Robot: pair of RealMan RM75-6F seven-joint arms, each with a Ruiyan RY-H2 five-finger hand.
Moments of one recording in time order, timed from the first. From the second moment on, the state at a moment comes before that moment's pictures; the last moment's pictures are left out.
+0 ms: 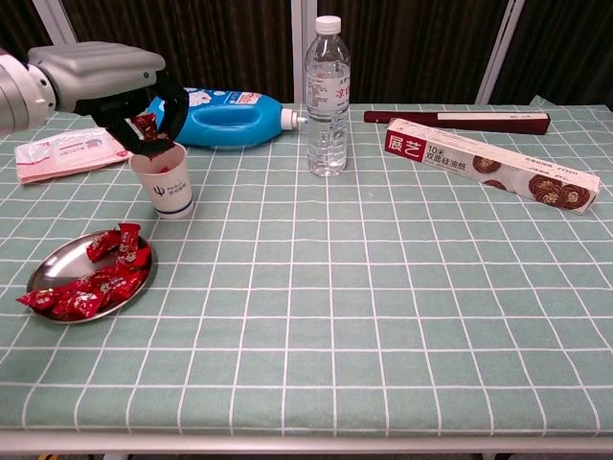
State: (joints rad) left arm -0.77 -1.45 -0.21 -1.40 1.26 0.84 0.25; right arm 0.05 -1.02 0.09 -1.62 -1.39 1.43 0.06
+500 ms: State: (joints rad) left arm -0.81 -1.49 -0.20 -1.30 1.21 0.78 0.13; right arm 0.05 -1.02 0.09 -1.63 -1.38 1.42 0.05
